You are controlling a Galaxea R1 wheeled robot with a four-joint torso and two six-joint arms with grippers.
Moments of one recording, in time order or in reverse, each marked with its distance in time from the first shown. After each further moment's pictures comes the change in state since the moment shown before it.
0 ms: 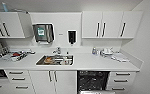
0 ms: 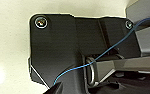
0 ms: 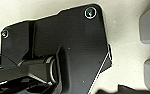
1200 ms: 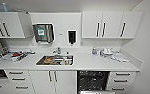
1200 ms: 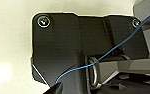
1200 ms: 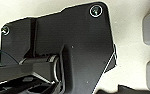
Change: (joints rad) left arm -0.001 0.126 -0.184 0.000 0.000 -0.018; right arm -0.001 0.093 -0.119 0.520 0.014 -0.551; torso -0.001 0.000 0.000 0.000
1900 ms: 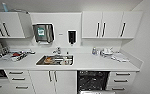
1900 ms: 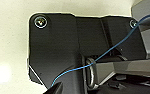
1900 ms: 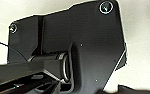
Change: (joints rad) left arm -0.002 0.006 -0.003 0.000 -0.001 0.000; right arm 0.000 0.035 -0.004 -0.004 -0.004 0.000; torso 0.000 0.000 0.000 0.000
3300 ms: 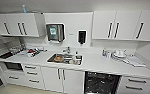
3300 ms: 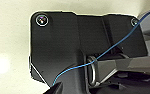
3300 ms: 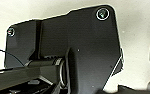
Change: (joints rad) left arm 0.003 -0.010 0.002 0.001 0.001 0.001; right arm 0.010 -0.006 -0.002 -0.008 0.006 0.000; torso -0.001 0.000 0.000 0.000
